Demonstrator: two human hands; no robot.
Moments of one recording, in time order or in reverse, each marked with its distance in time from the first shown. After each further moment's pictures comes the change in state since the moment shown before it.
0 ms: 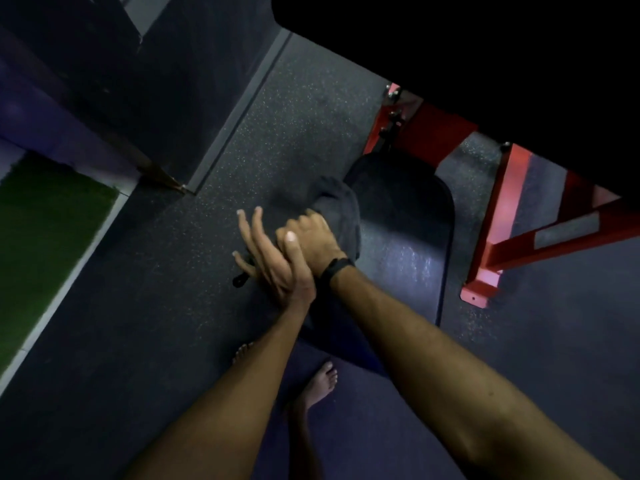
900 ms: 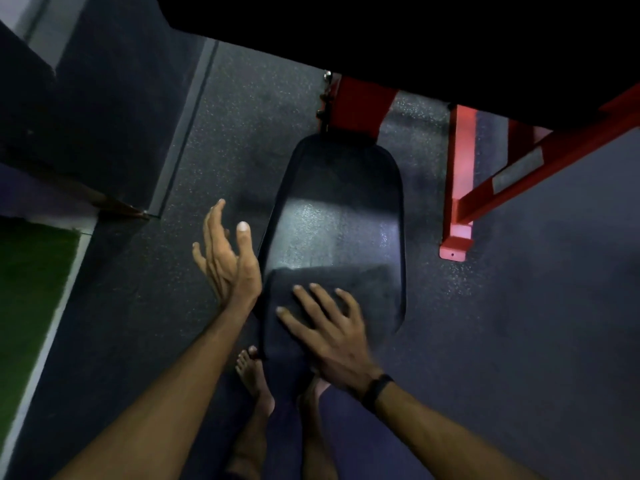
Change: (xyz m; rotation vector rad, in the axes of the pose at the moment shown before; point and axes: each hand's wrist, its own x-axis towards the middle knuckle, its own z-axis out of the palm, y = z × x) left_hand 0.020 -0.006 -0.026 0.060 -0.254 0.130; right_hand -0.198 -0.050 0.069 -0.002 0.328 0.200
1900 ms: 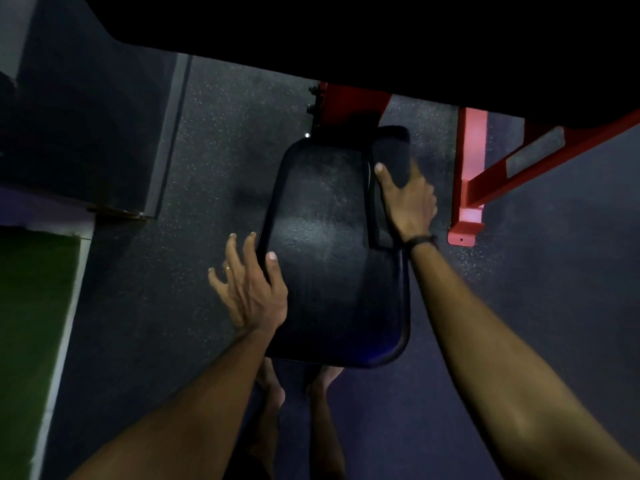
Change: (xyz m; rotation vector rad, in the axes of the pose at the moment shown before) left_hand -0.005 -0.004 0.044 0.617 -0.182 0.049; right_hand 0.144 0.211 -0.012 0.493 0.101 1.152
